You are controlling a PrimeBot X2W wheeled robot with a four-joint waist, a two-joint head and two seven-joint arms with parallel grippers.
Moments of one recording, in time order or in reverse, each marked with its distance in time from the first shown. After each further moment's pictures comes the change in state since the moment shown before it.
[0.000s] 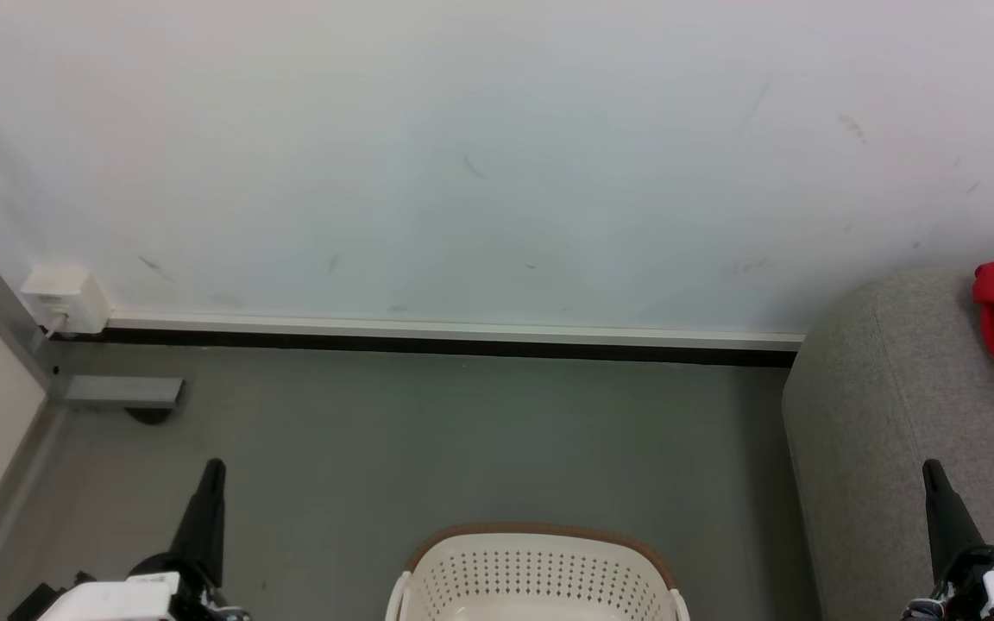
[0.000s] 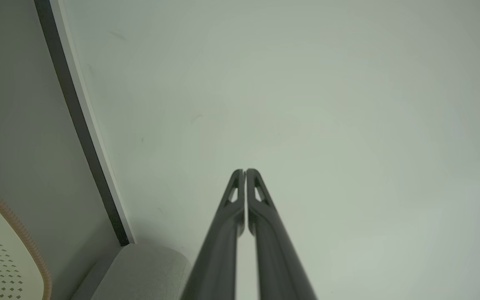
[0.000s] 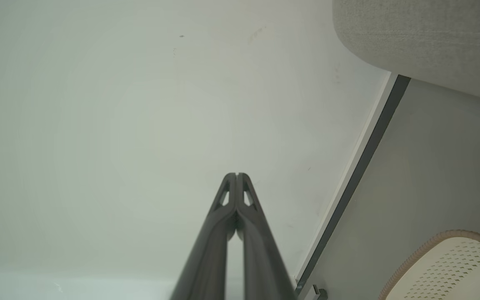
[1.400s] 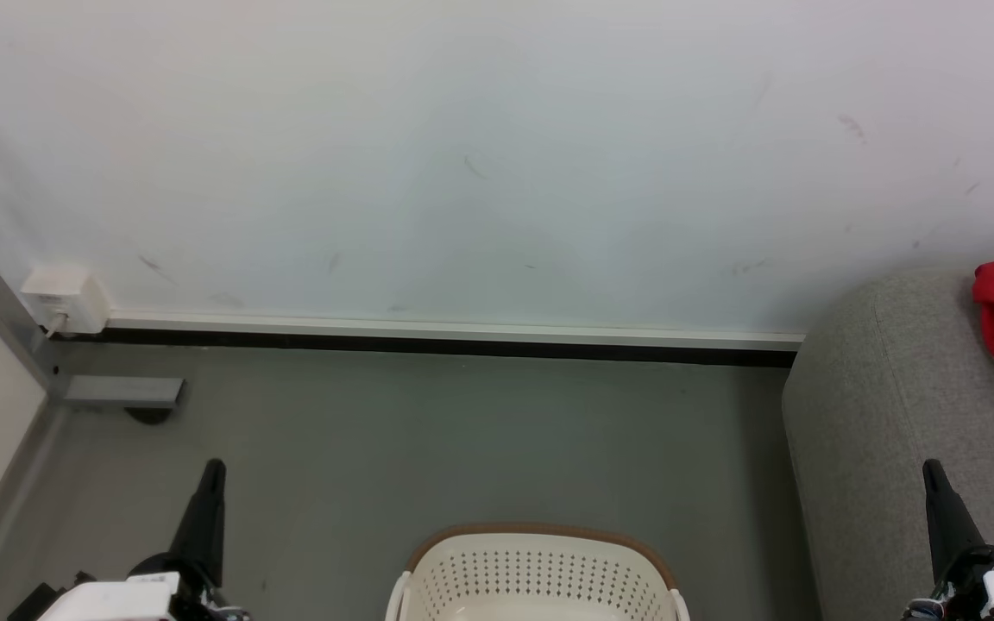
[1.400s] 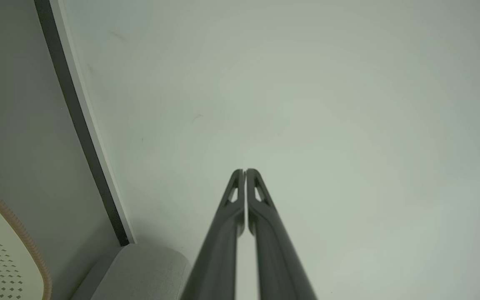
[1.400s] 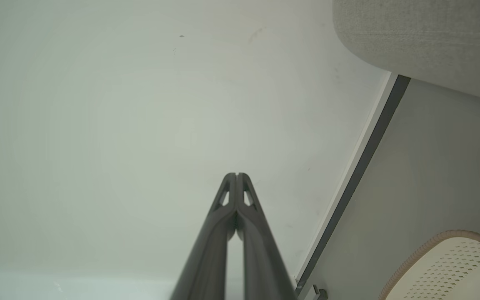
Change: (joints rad) left arm 0.000 0.000 0.000 0.000 0.000 0.000 0.000; right arm 0.000 0.000 0.000 0.000 0.000 0.000 0.000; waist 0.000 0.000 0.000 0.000
